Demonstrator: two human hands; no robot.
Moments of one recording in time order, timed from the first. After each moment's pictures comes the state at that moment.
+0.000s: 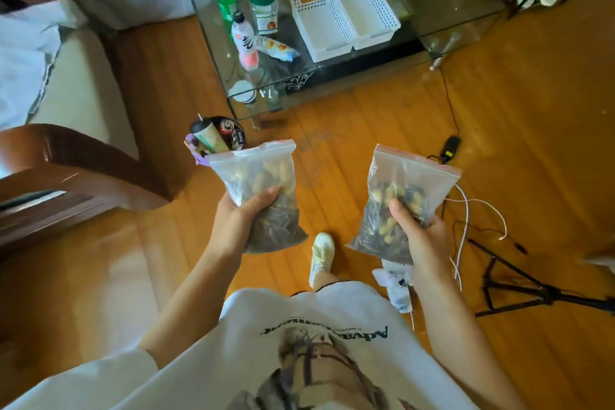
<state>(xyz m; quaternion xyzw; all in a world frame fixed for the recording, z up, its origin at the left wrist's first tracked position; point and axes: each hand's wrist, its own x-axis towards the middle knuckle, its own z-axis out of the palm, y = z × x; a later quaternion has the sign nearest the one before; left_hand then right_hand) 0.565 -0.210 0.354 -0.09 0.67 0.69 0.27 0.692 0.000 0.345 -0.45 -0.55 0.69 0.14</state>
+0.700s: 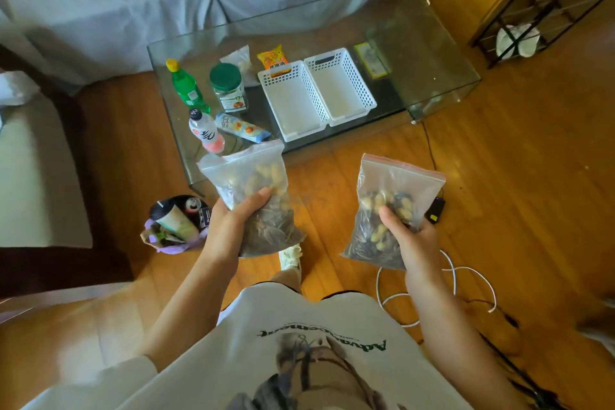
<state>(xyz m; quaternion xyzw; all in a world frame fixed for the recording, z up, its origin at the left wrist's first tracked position) 0.331 -0.015 0.358 -0.11 0.64 0.70 0.28 0.461 0.193 0.346 -0.45 -0.56 0.68 0.15</state>
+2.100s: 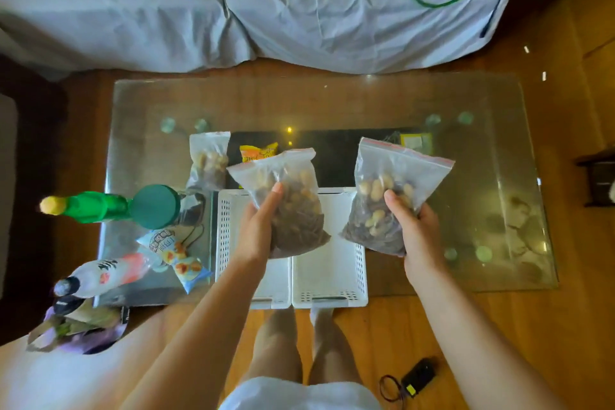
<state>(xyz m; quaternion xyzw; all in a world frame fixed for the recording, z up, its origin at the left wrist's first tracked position) -0.100 0.349 0.240 -0.30 0.63 0.69 0.21 -0.075 0.553 0.241 -0.39 -0.61 0.68 -0.07</state>
